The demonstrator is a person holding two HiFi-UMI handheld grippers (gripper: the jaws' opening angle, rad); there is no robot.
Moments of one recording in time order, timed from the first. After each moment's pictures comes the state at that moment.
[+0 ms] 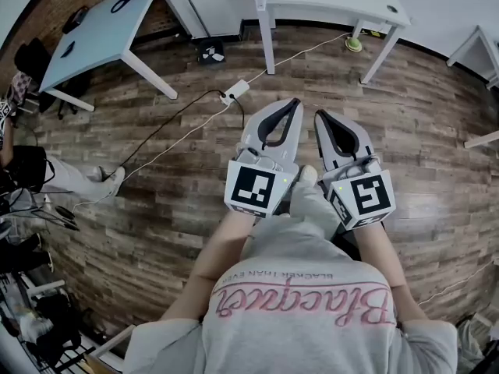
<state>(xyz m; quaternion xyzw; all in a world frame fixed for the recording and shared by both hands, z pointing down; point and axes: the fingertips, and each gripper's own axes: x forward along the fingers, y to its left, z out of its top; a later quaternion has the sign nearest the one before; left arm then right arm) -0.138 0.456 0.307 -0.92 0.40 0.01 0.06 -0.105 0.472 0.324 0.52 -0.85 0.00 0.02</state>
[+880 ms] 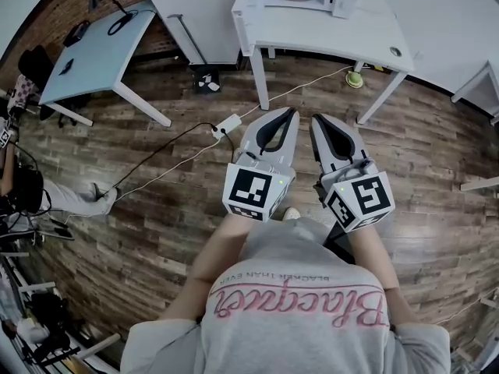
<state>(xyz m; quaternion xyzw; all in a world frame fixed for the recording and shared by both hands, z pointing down) -0.038 0.270 0.297 -0.90 0.42 0.01 0.03 -0.004 0.284 0.295 0.49 -0.87 0.03 -0.04</state>
